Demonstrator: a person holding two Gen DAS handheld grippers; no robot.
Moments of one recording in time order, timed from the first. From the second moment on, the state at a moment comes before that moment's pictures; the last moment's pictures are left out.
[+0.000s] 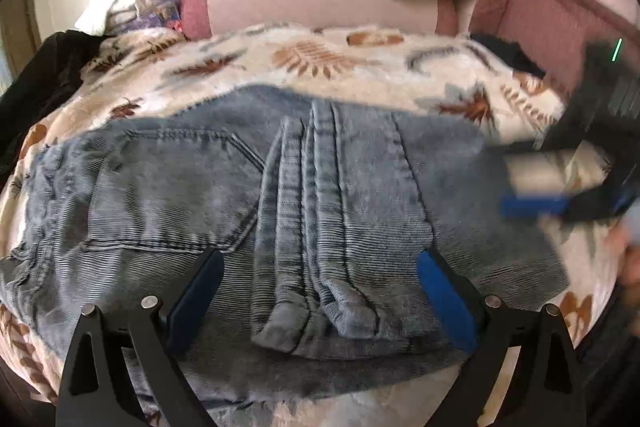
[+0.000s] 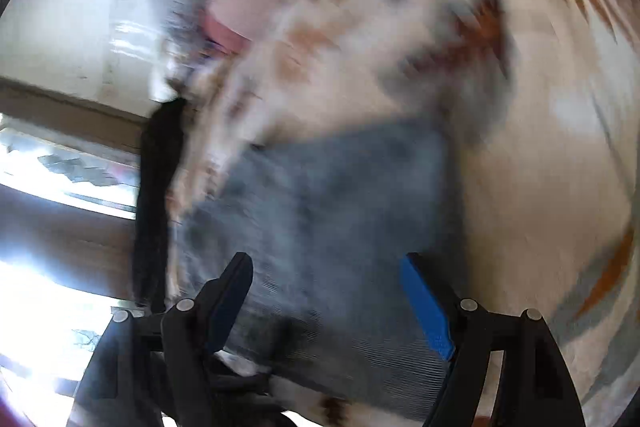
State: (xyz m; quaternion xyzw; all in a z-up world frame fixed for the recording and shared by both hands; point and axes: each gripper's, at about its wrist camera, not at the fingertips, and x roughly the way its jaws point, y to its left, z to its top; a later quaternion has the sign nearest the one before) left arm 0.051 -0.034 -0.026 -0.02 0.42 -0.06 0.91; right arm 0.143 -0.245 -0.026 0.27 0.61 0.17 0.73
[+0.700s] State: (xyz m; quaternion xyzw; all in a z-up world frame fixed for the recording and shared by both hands) left arm -0.044 0.145 0.012 -0.28 0.34 0.14 0.89; right arm 0.105 -0.184 0.031 0.19 0.57 0.27 0.75
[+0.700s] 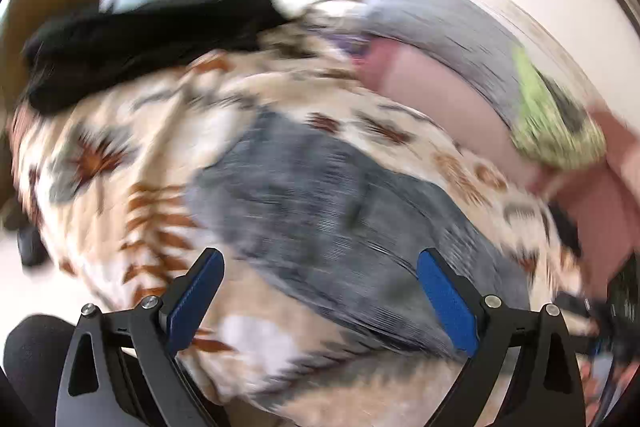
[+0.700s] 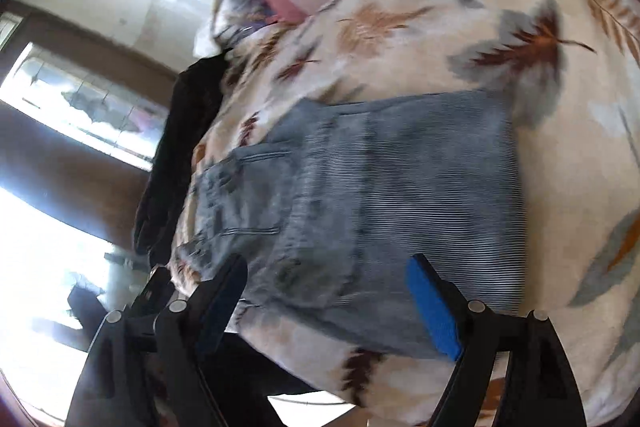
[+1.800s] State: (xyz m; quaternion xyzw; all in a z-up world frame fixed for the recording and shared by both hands) left arm 0.008 0.238 -0.064 -0.45 0.36 0.12 0.81; right arm 0.209 -0.003 -0.056 0.24 0.68 0.25 0.64
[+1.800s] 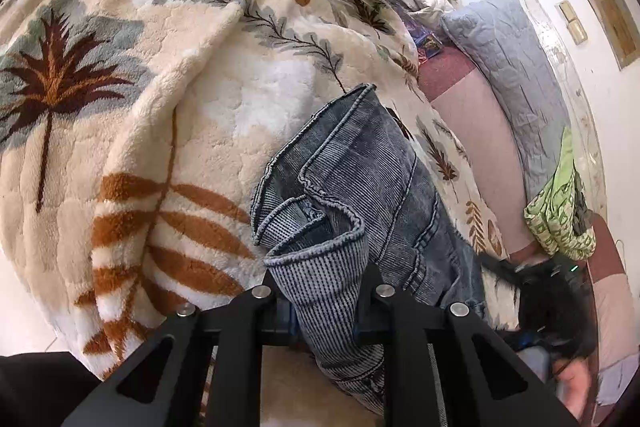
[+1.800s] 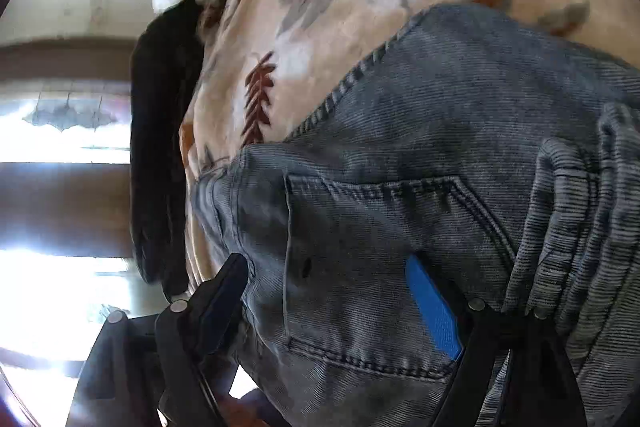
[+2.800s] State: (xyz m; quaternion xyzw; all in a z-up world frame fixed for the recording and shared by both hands) left arm 0.025 0.213 -0.046 -0.27 0.39 0.17 0.86; right arm 0.279 0.052 -0.058 -0.29 0.59 0.22 0.72
